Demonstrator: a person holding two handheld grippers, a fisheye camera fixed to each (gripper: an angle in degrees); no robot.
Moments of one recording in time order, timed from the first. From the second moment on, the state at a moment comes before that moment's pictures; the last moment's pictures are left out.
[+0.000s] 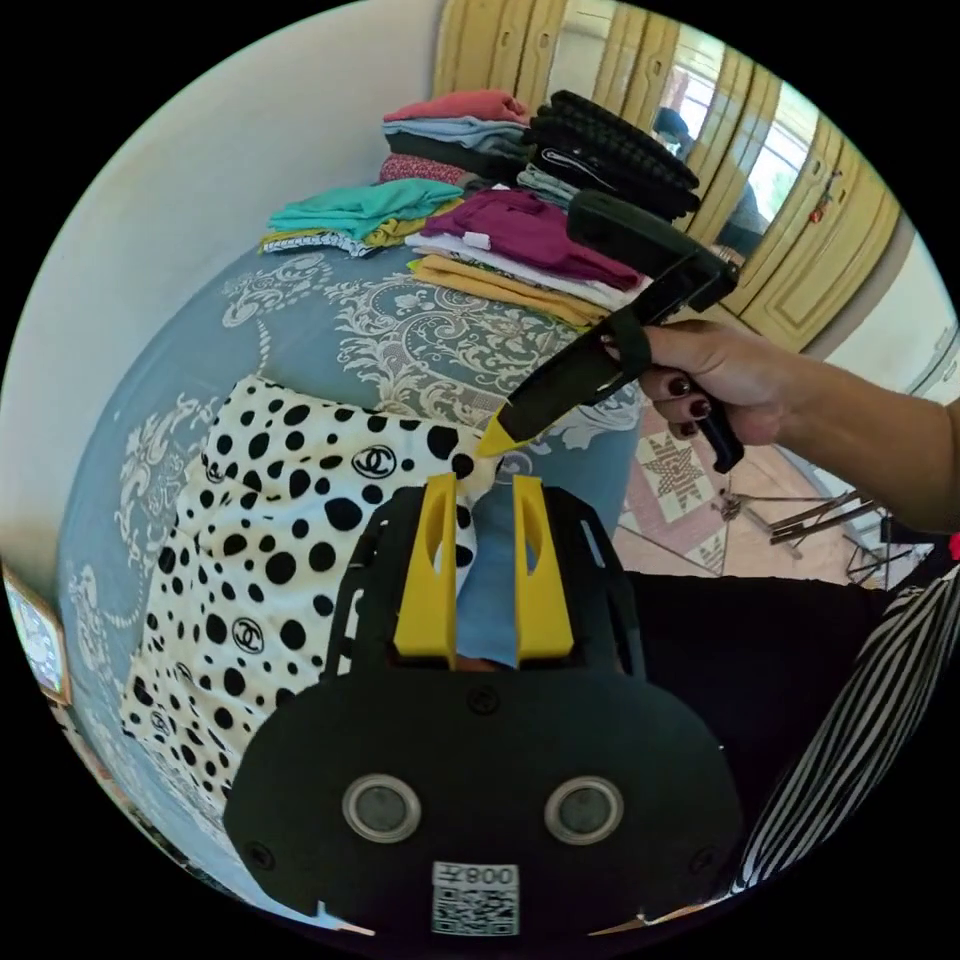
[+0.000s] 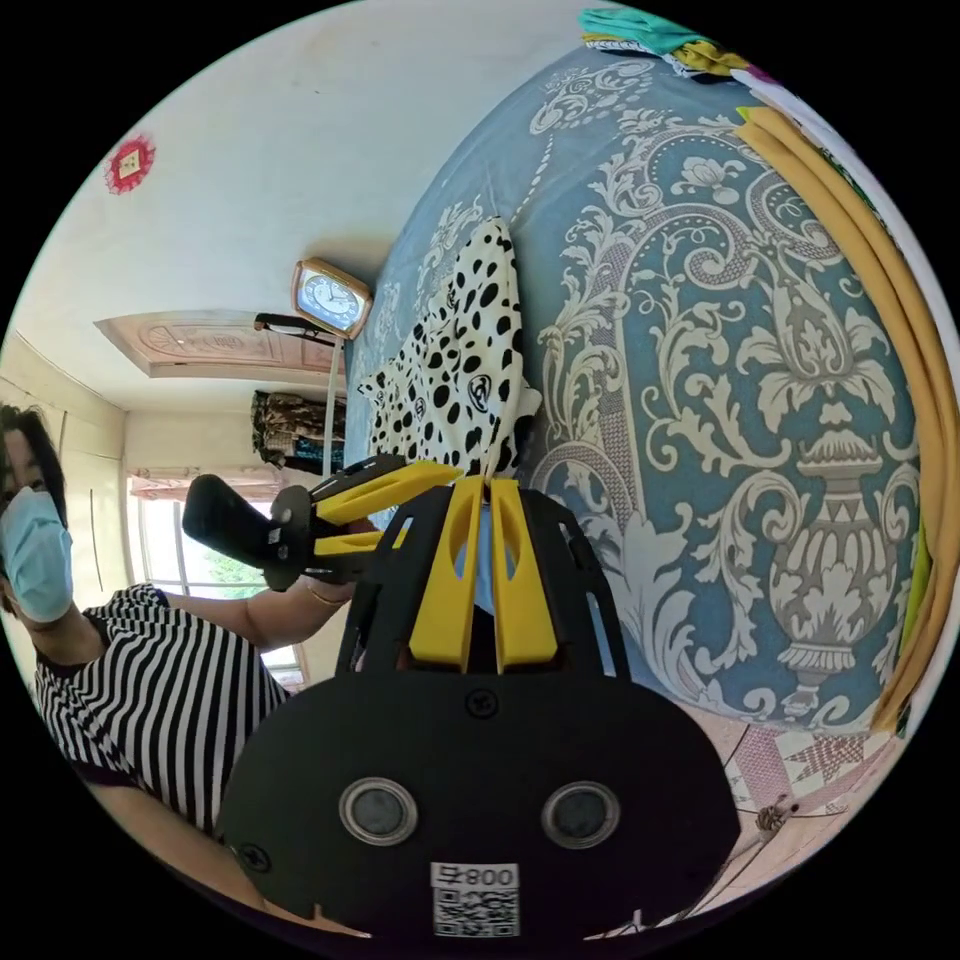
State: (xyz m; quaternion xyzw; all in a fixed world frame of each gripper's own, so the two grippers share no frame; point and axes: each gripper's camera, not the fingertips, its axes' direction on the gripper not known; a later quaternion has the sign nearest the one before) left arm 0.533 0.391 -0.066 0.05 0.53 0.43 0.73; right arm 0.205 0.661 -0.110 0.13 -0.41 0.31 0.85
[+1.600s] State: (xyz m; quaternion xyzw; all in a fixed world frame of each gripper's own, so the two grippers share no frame) left arm 0.271 0.303 -0.054 -0.03 0.70 0.10 0.71; right arm 0.225 0.379 0.017 0.18 -0.37 0.24 0.88
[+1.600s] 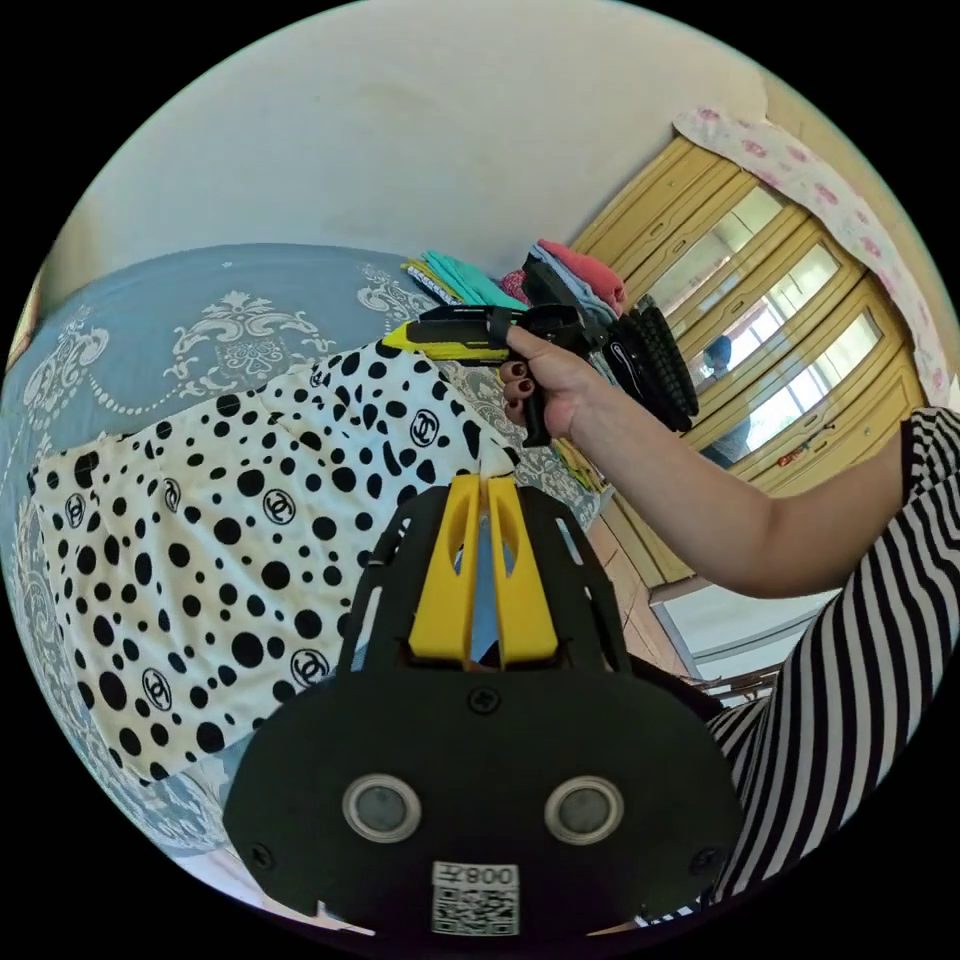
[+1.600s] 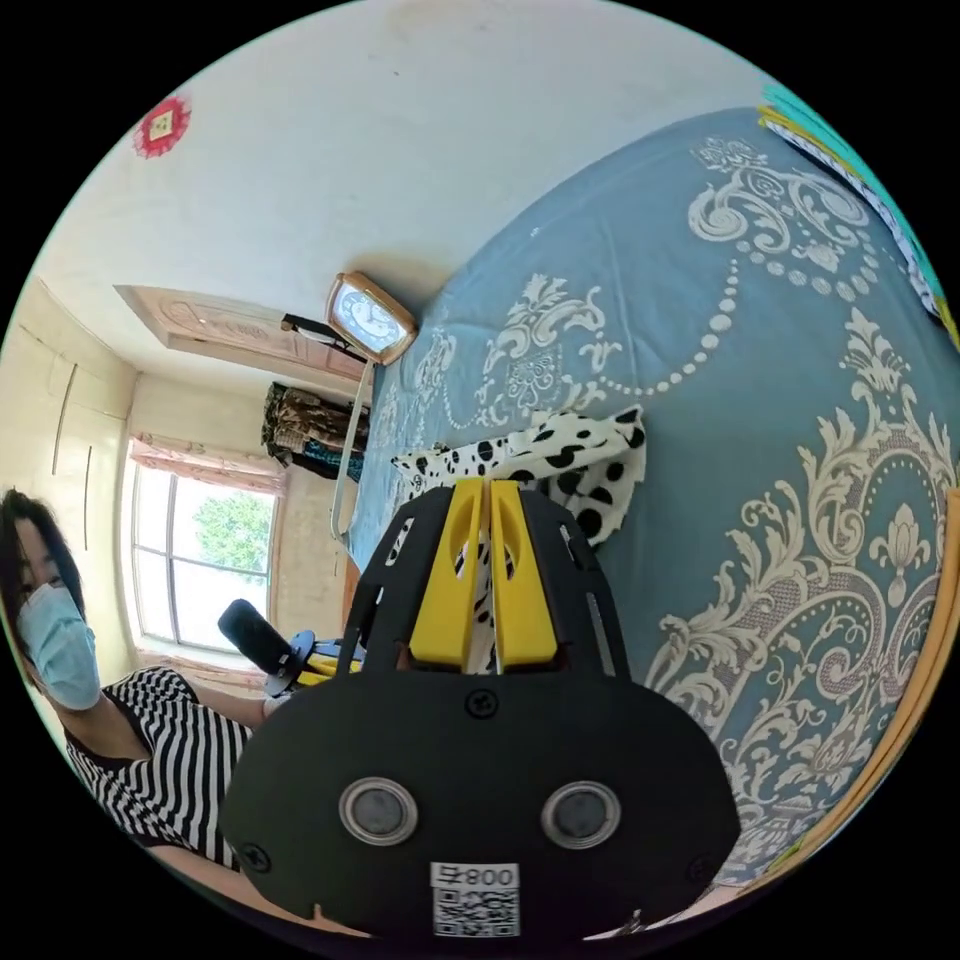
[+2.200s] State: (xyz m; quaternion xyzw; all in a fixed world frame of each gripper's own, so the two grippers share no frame) left arm -0.004 0.315 0.043 -0.11 0.66 -0.23 0.70; right arm -0.042 0.117 0.180 0.06 -0.29 0.01 0.95
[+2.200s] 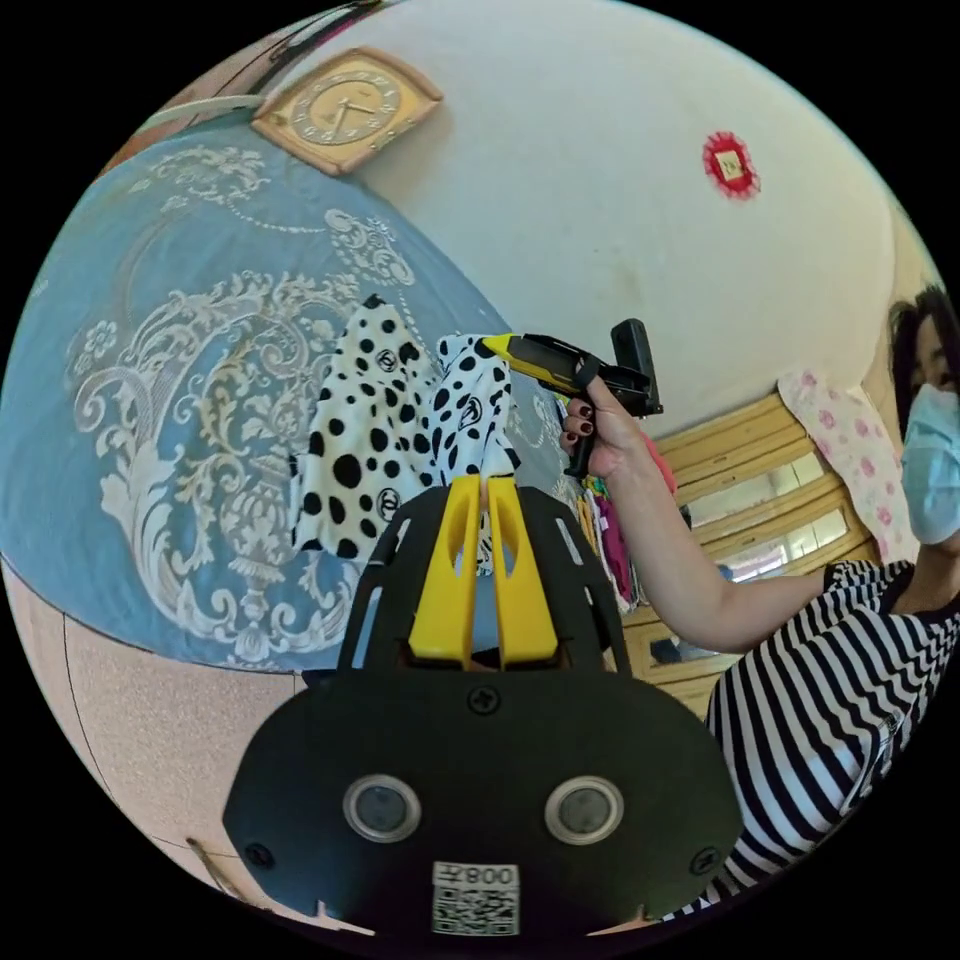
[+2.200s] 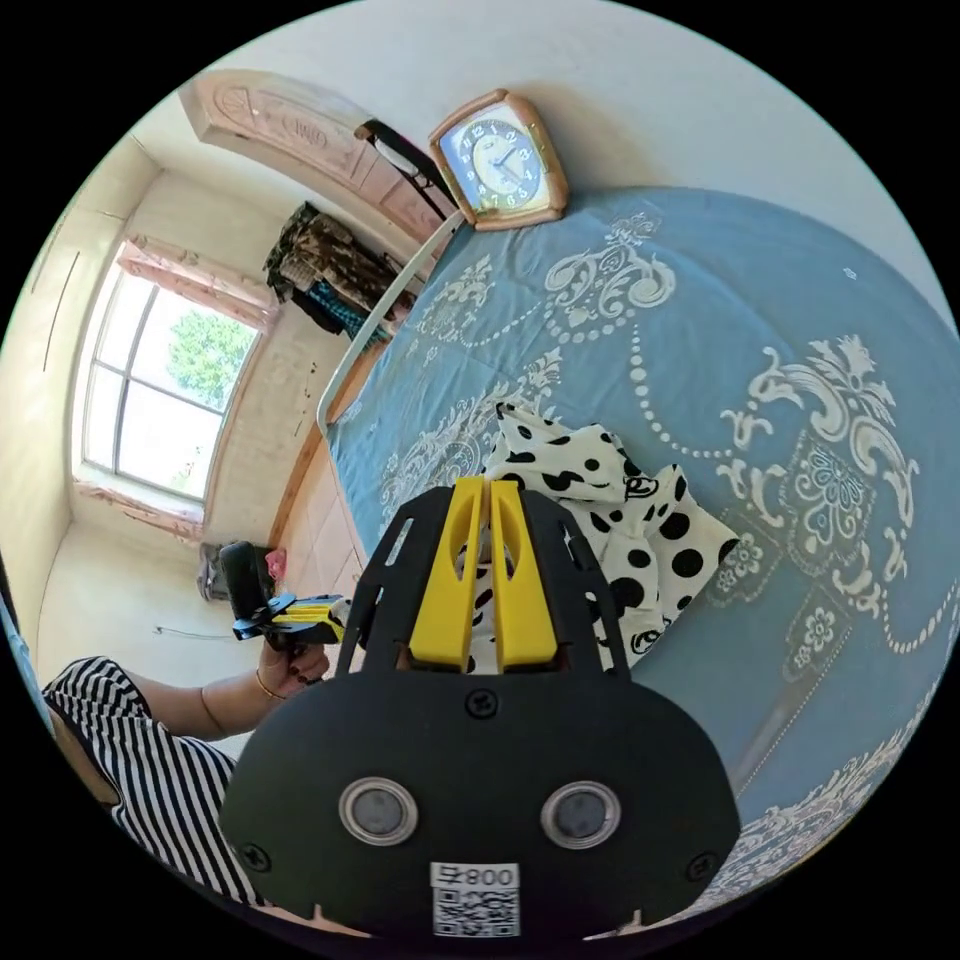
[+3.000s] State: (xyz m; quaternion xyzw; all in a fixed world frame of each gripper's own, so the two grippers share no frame) left arm -0.091 0.295 -0.023 -0.12 0.62 -0.28 0.72; right arm -0.138 0.063 0.350 0.01 -0.19 -0.13 0.97
